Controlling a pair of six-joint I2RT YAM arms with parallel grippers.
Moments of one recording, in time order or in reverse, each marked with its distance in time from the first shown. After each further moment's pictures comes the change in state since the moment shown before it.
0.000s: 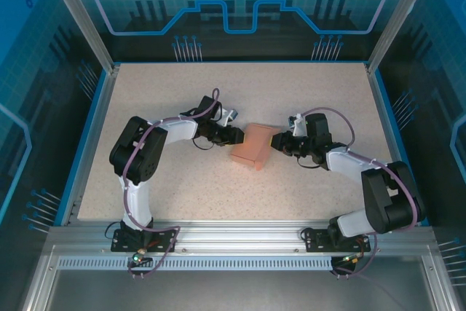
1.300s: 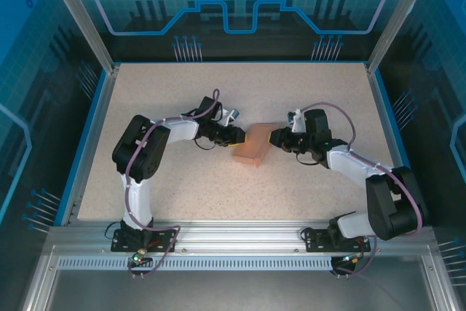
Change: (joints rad) left arm 0.001 0.036 0.000 0.075 0.090 -0.071; right arm 0.028 -0.044 0.057 -0.071 0.039 0.007
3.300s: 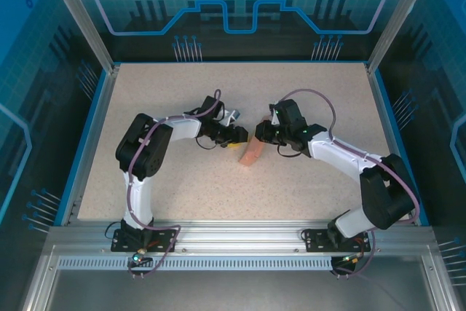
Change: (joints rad) left arm -0.001 0.025 0.046 -0.063 -0.043 -0.002; right arm 0.236 0.109 0.262 -0.244 0.422 -0.012
